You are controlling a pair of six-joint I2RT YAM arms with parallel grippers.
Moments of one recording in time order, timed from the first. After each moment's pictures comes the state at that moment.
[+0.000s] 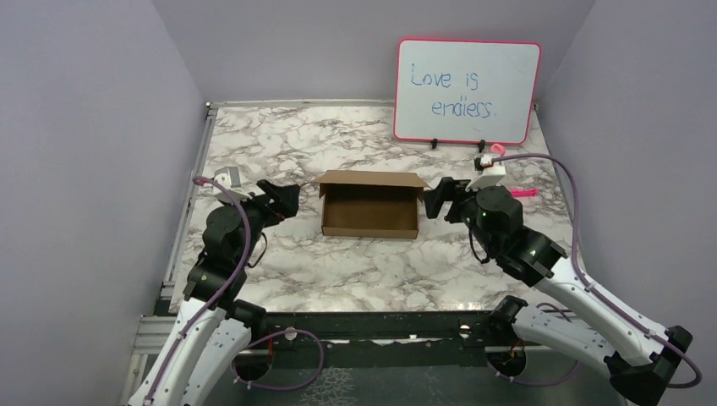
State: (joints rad) left arm -0.34 0.48 0.56 -0.20 -0.12 -0.64; right arm 0.76 0.81 0.79 -0.31 0.43 0.44
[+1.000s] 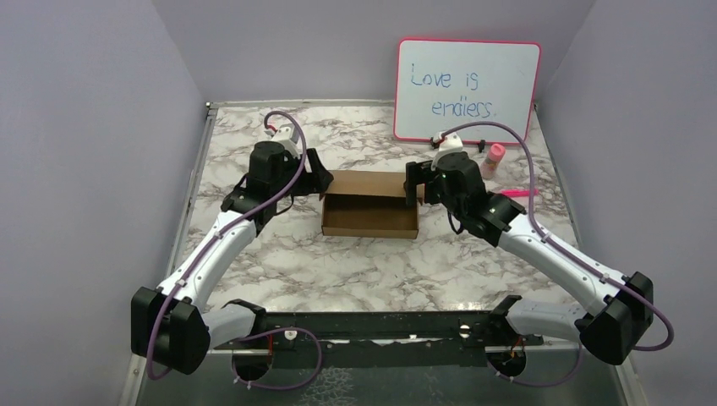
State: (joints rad) left arm -0.34 1.16 0.93 -0.22 0.17 -0.43; right arm 0.69 1.17 1.00 -0.32 0.36 0.23
